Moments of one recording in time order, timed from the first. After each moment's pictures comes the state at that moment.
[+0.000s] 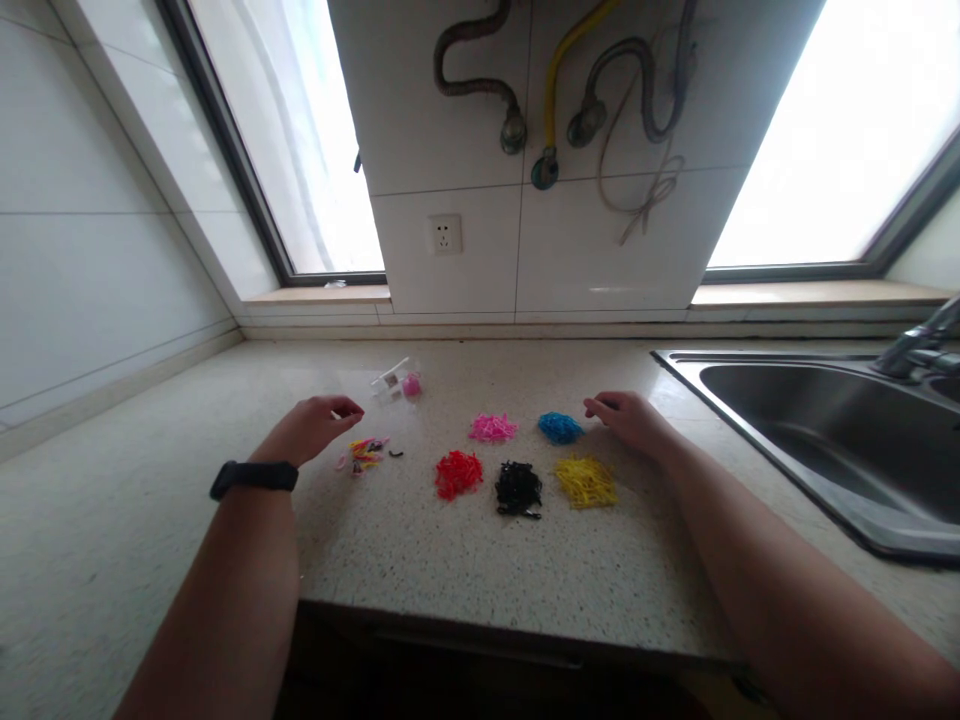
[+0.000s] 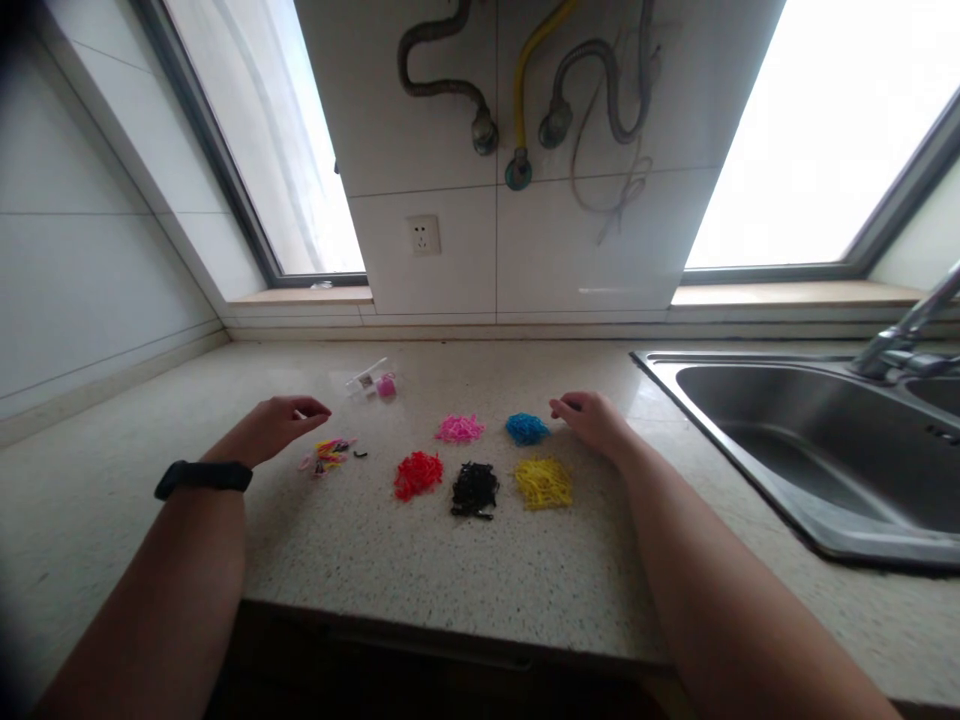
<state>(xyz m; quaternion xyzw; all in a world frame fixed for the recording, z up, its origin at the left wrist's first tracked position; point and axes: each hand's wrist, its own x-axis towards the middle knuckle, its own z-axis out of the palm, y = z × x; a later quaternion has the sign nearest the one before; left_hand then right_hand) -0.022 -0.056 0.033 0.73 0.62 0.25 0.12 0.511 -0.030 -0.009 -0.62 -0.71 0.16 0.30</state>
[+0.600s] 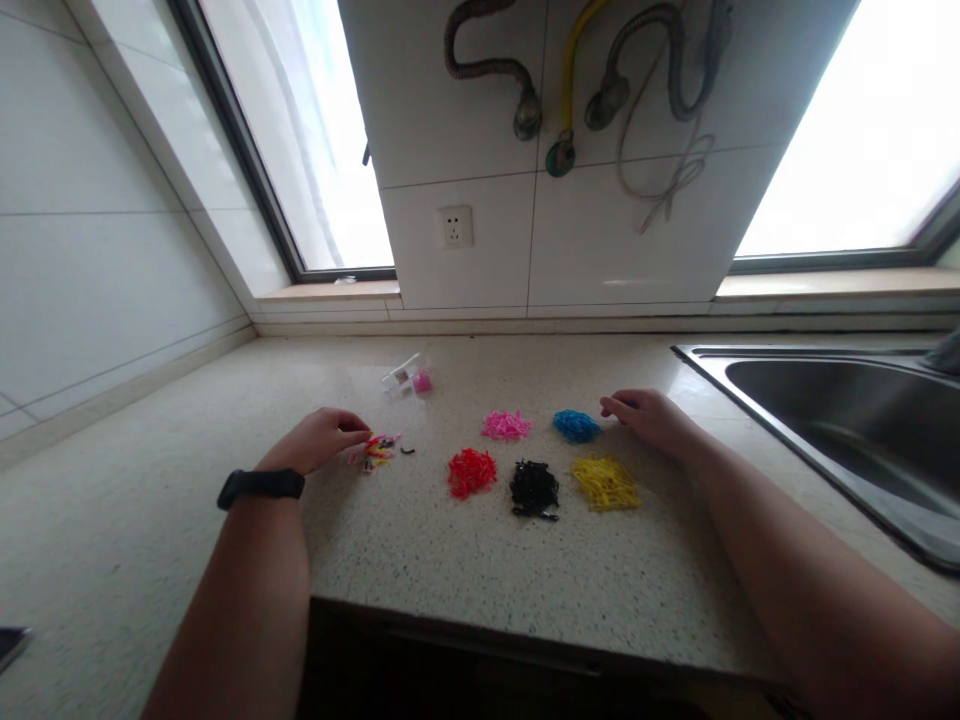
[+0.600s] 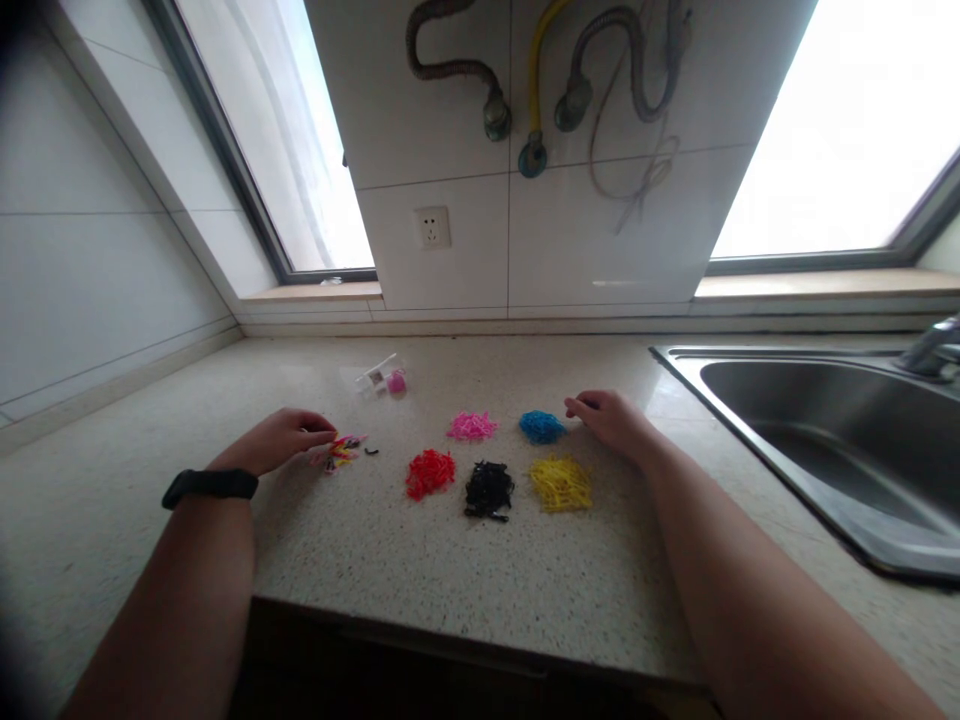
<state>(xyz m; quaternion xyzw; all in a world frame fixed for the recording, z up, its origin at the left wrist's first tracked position) -0.024 -0.065 0.025 0.69 0.64 0.23 0.24 0.511 -0.030 -0.009 -0.63 -0.71 0.17 0.28</state>
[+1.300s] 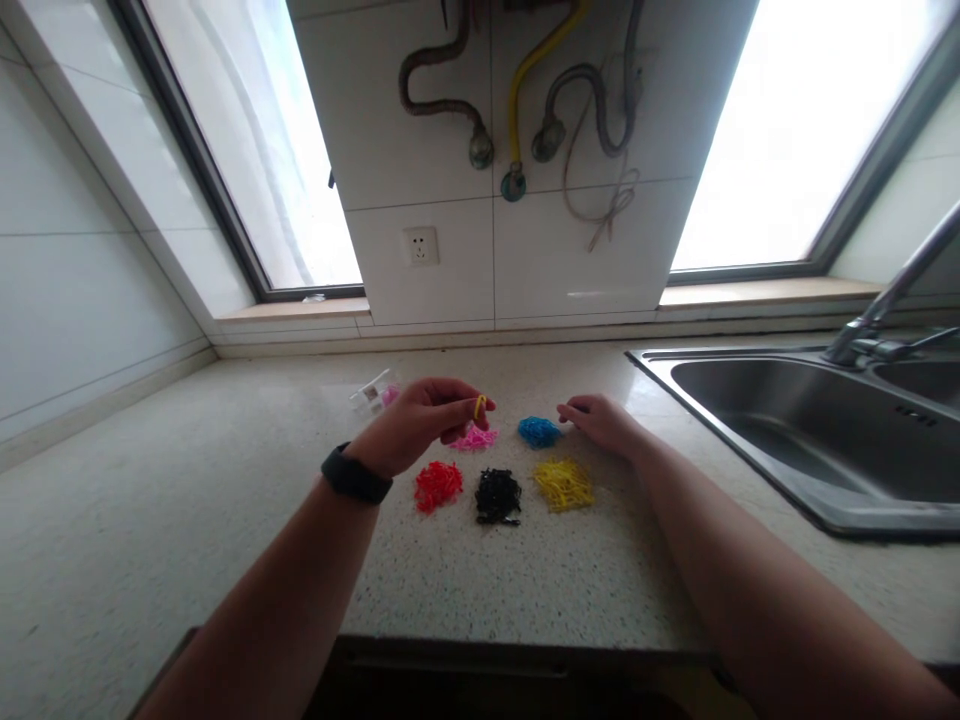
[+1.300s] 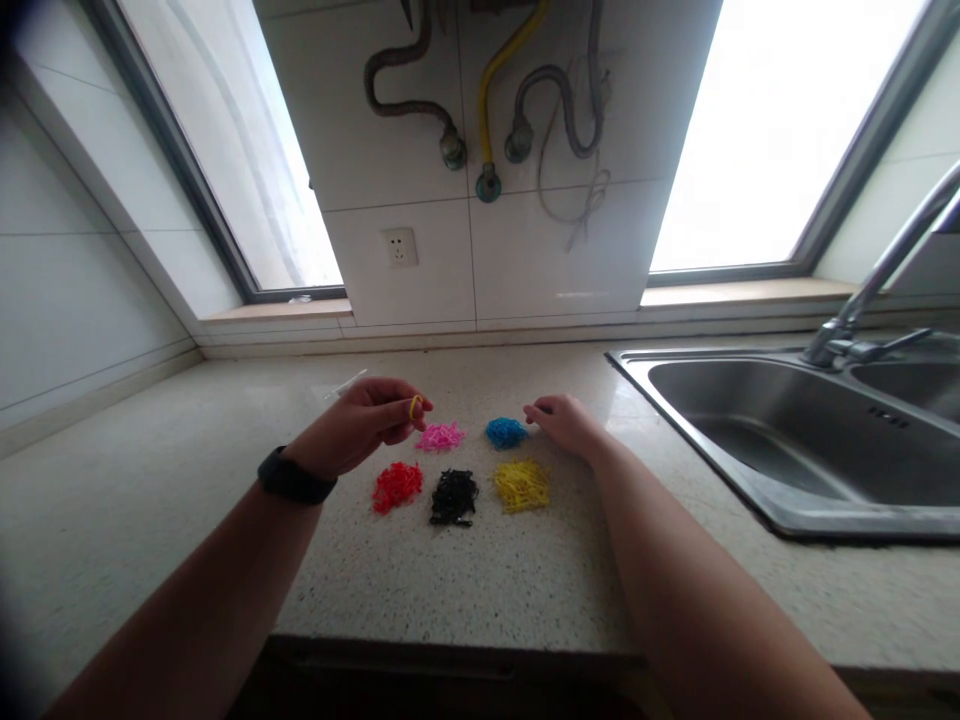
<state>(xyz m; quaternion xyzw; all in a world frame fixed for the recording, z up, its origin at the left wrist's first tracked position) 0.179 -0.095 0.088 0.67 0.26 0.40 0.57 0.507 -0.033 -0.007 -0.61 -0.72 0.17 0.28</state>
